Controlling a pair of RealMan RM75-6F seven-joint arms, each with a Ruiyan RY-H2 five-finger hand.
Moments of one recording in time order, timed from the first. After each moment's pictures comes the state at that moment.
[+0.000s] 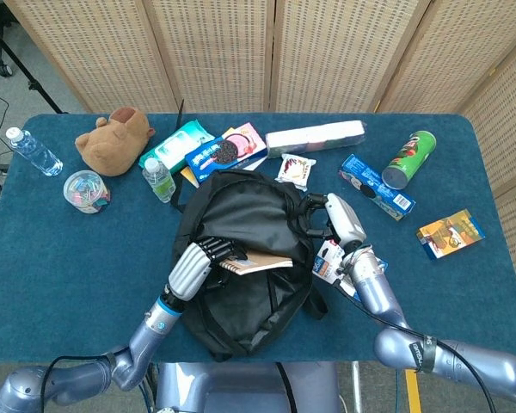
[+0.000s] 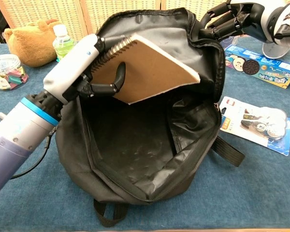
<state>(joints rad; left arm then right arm) -0.68 -2.00 -0.05 -0.96 1.67 1.56 -0.46 0.76 -1.41 0.41 -1.76 -0.72 1.00 0.05</state>
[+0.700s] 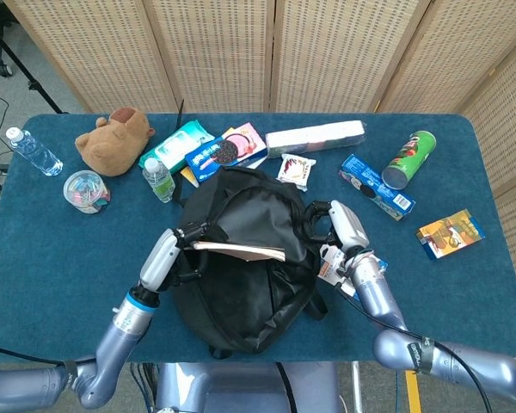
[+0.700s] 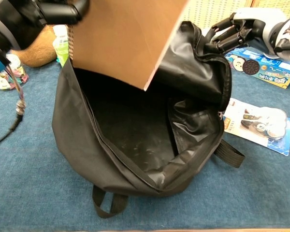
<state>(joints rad) -0.64 -1.60 -0.13 -1.67 1.54 1.44 -0.46 0.75 -1.44 0.37 -1.74 -0.66 1.01 0.00</state>
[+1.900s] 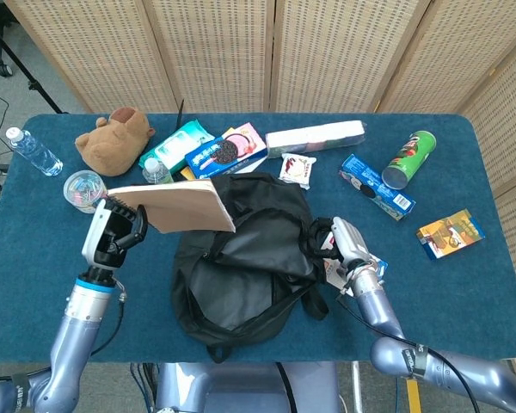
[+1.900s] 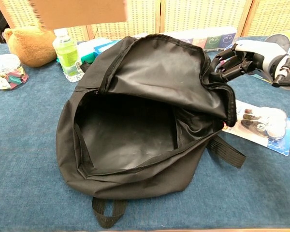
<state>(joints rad) -0.50 -1.35 -0.35 -2.02 1.26 1.33 -0.83 0.70 -1.51 0.32 -1.65 -0.69 1.00 -0.03</state>
